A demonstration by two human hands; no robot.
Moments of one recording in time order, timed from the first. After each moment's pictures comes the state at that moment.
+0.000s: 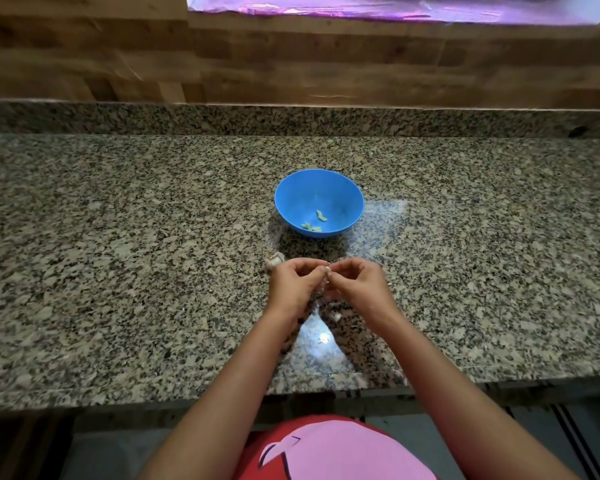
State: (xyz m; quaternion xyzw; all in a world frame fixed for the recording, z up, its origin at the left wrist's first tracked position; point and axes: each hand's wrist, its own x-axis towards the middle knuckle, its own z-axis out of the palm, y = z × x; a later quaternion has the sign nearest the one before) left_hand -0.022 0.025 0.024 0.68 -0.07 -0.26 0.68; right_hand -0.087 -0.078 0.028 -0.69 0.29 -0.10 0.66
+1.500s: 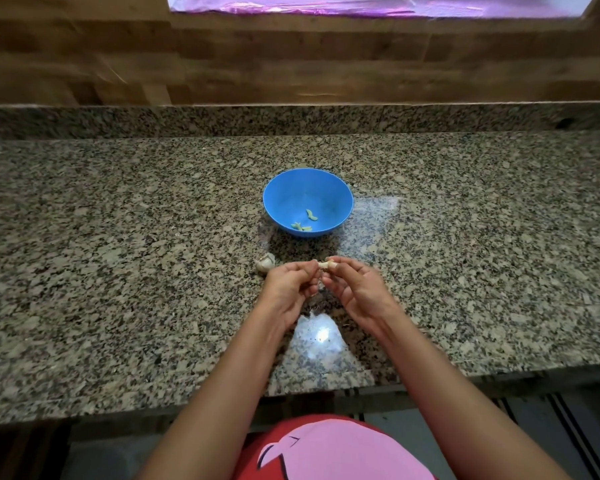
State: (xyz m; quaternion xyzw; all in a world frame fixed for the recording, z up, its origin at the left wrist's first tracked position) left_hand -0.023 0.020 0.040 0.56 0.05 -0.39 0.73; right_hand -0.094 -0.083 0.037 -0.38 0.29 -0.12 0.87
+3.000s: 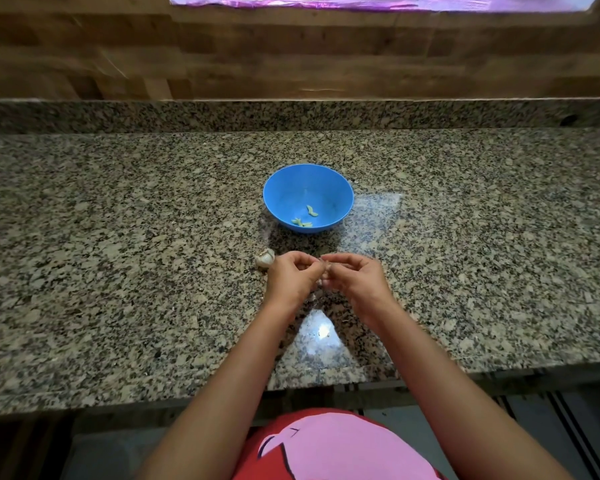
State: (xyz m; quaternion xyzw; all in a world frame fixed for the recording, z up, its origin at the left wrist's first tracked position) left_hand -0.025 0.015 0.031 0.76 -0.09 -0.24 0.60; right_hand -0.093 -0.083 0.038 -0.55 0.31 -0.11 0.77
